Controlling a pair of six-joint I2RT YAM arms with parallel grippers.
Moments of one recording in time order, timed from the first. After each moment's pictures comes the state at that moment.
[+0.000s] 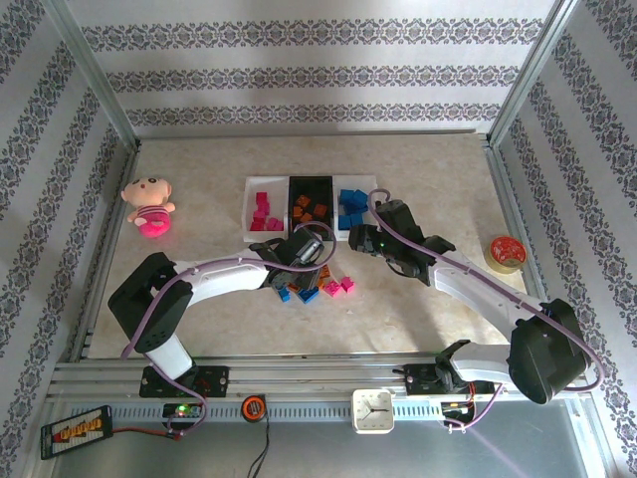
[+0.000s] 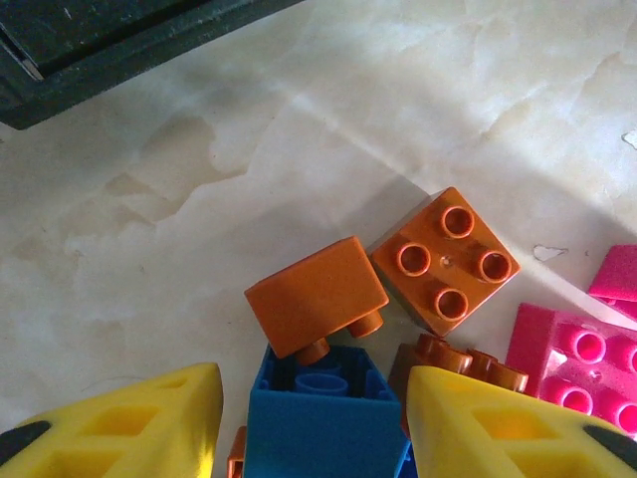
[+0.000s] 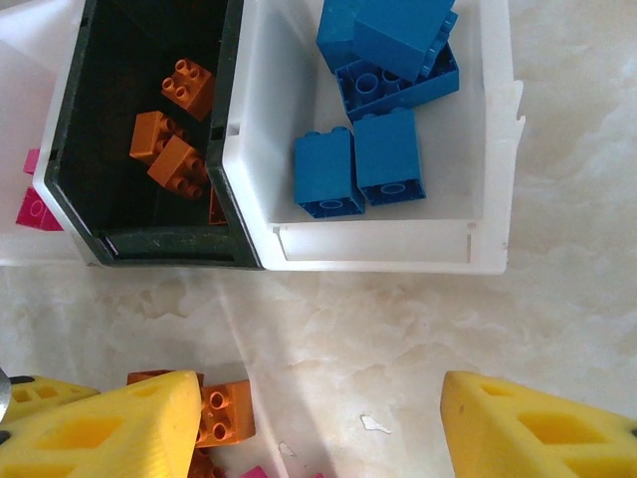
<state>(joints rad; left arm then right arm) -0.81 1.66 0.97 -0.39 -0.15 -0.38 0.53 1.26 0.81 -0.34 0.04 0.60</state>
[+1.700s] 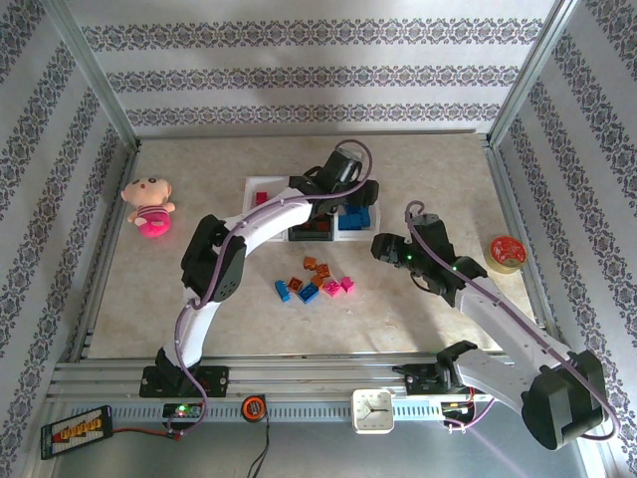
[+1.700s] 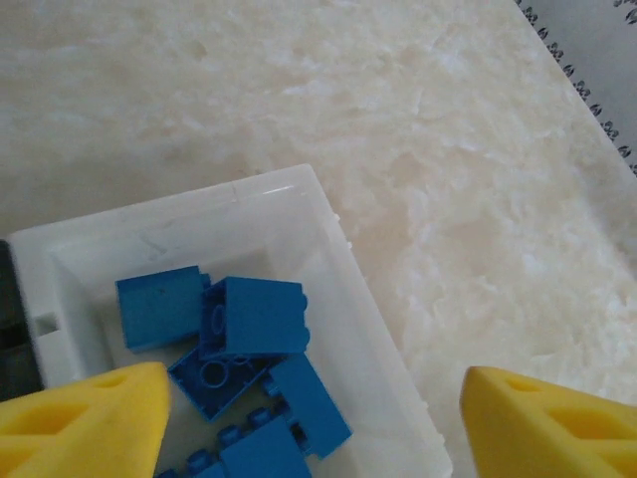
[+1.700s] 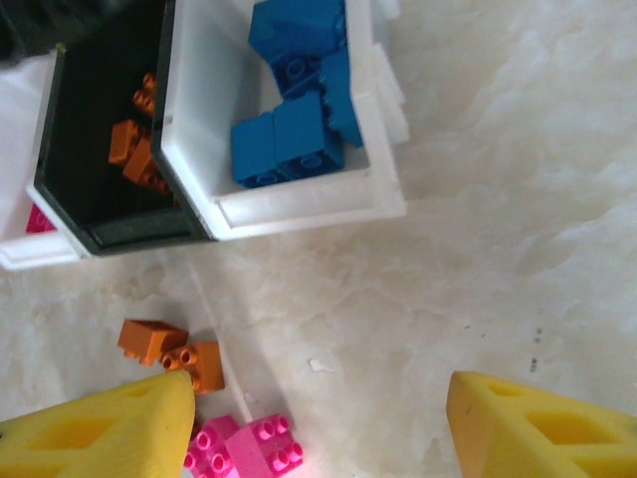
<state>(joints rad) -0.68 2.15 1.83 -0.34 -0.03 -0.44 0.40 1.03 0.66 -0.39 -0.09 0.61</state>
